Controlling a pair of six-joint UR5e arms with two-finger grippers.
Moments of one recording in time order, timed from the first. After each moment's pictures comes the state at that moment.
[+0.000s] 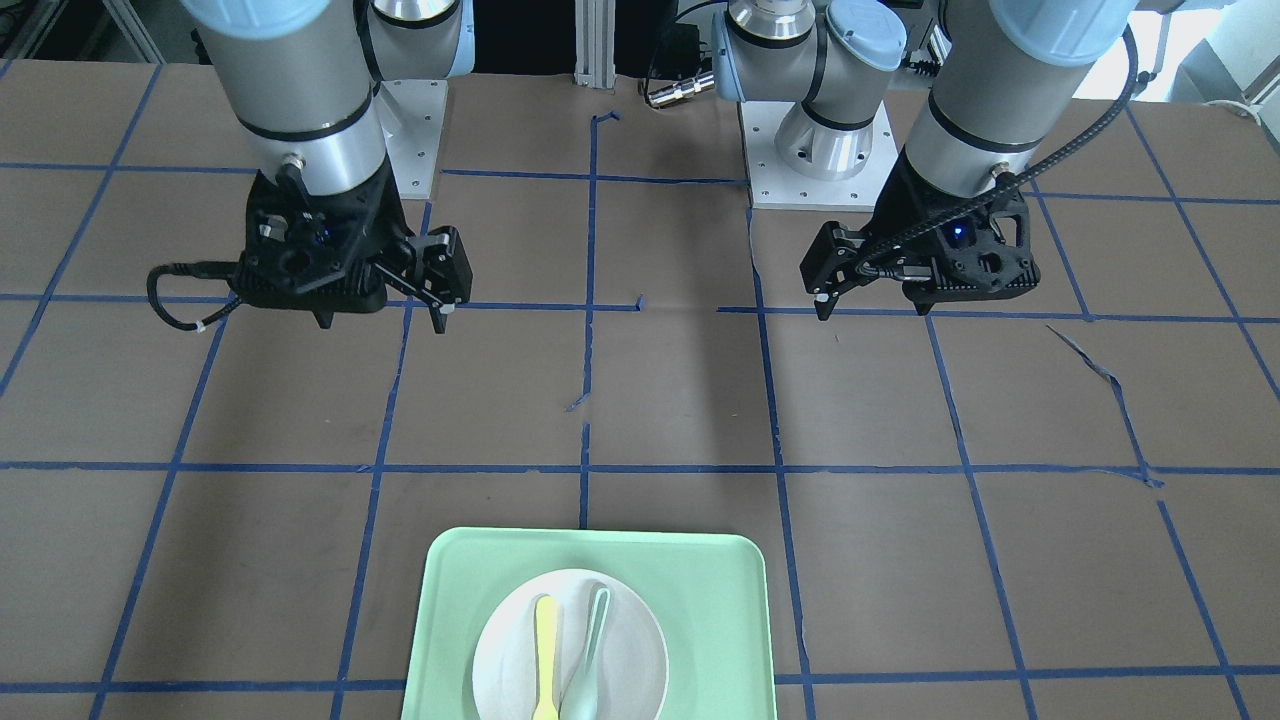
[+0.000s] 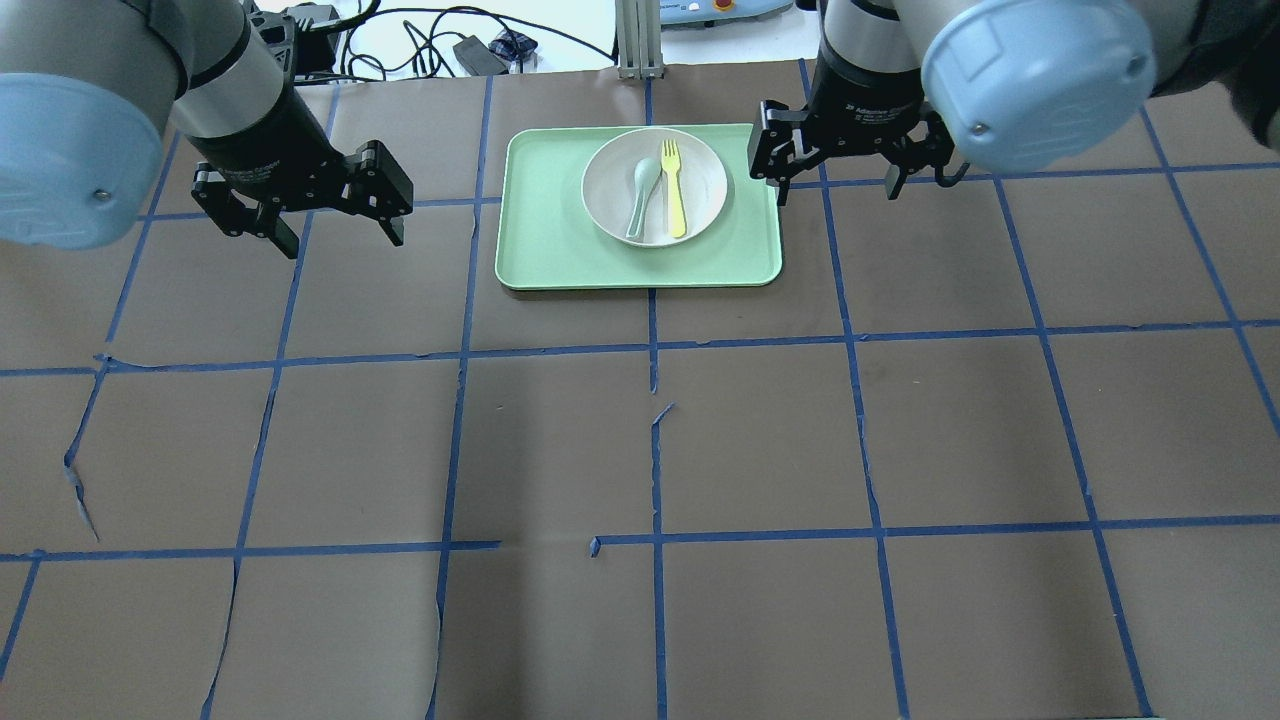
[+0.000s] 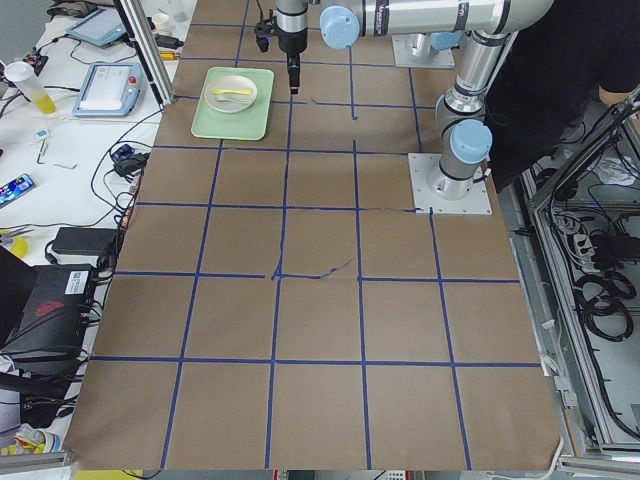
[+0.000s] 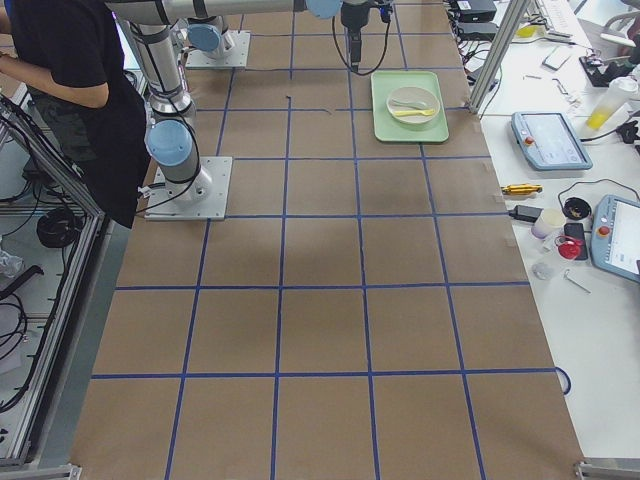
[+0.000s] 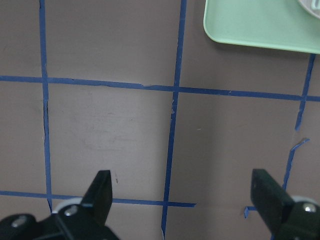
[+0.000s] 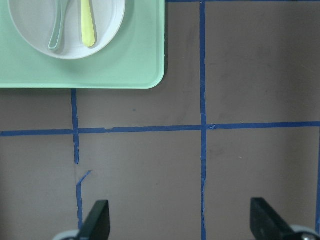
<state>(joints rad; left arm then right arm) -1.55 -1.61 -1.61 -1.46 1.56 -0.07 1.74 -1.39 1.48 -1.72 -1.61 0.18</state>
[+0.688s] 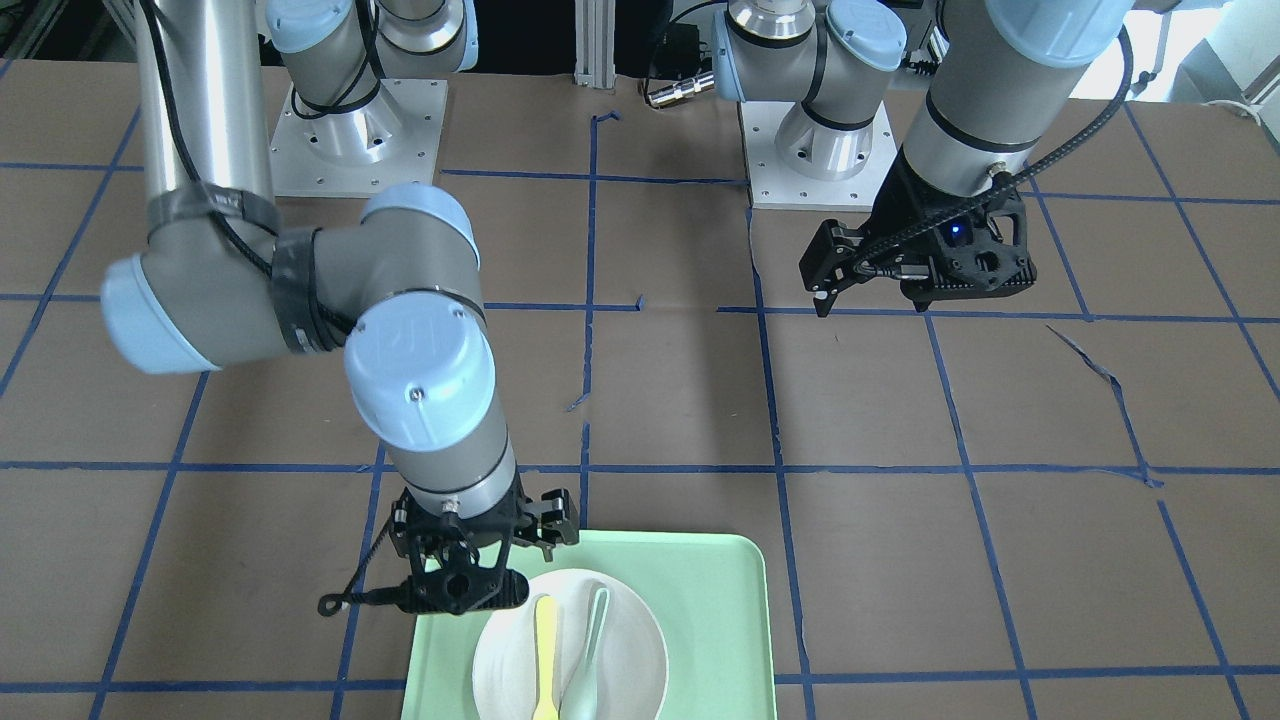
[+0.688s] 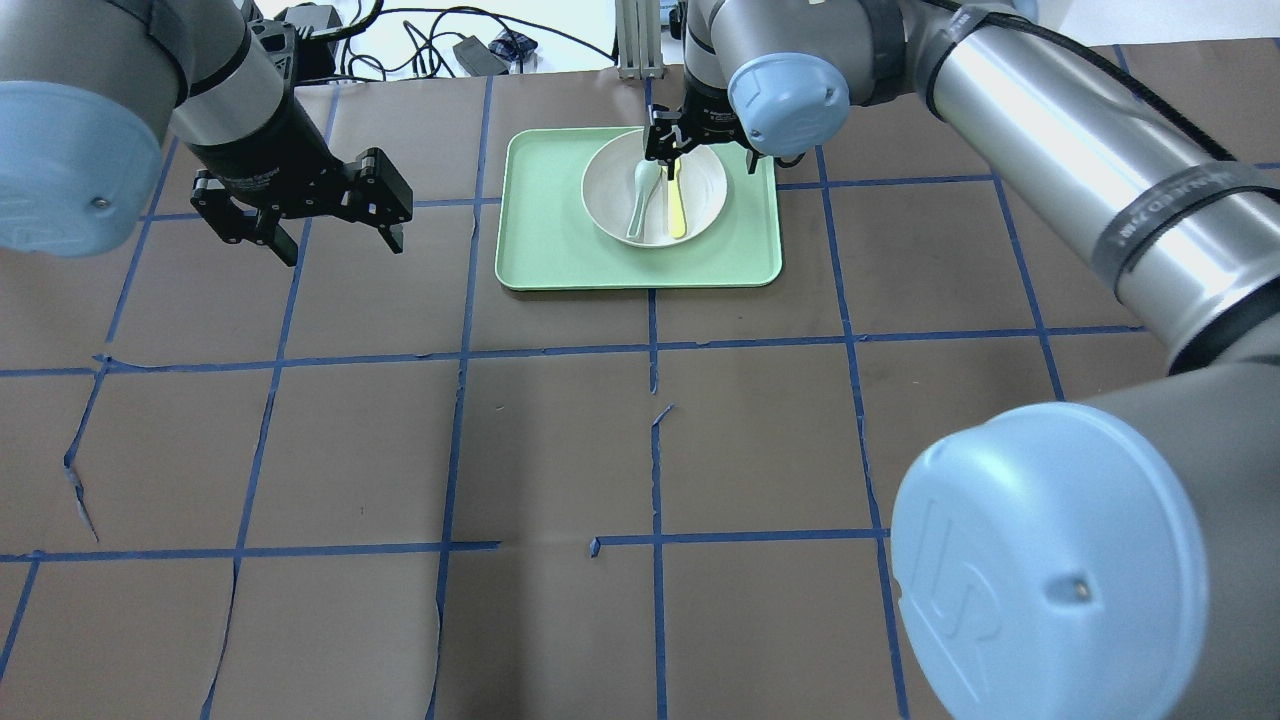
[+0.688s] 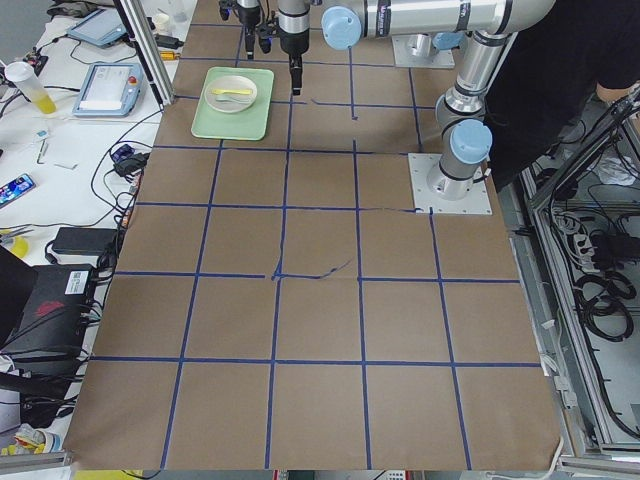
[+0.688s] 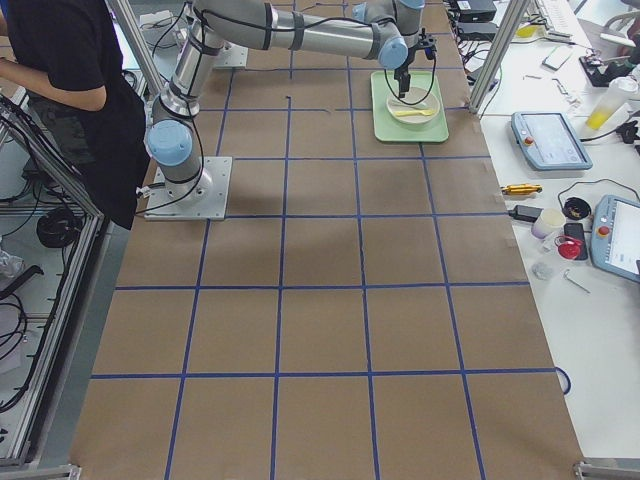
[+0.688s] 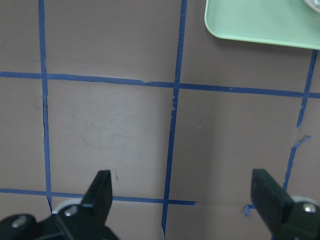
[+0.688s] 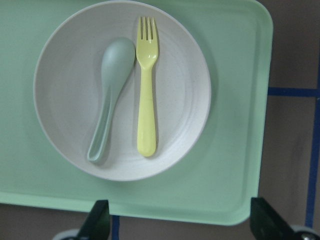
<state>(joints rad) -1.55 -1.61 -1.62 -1.47 1.57 -0.07 1.79 -0.92 1.19 -1.95 -1.54 0.15</state>
